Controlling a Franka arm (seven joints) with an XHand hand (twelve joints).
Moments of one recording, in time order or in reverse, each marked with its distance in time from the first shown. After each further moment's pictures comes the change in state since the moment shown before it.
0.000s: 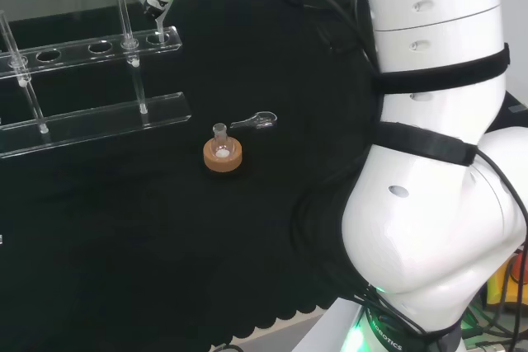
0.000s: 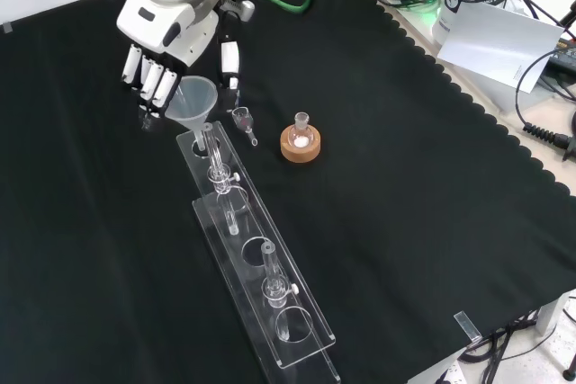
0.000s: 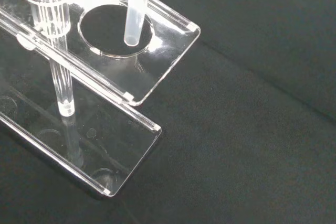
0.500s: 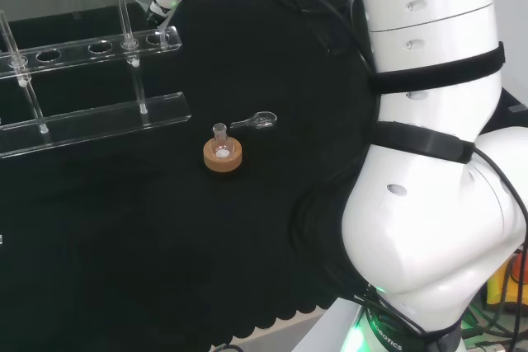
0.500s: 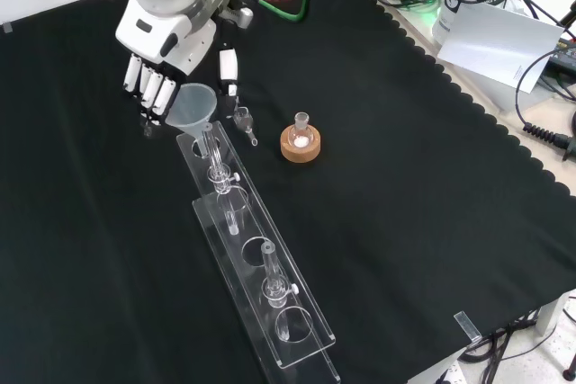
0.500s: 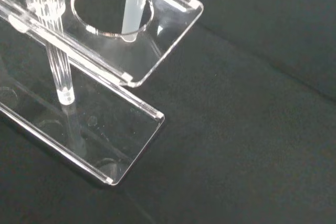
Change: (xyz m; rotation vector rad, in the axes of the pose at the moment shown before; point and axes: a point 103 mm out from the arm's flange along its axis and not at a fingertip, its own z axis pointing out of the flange) arm 0.000 0.004 0.016 0.029 0.020 0.000
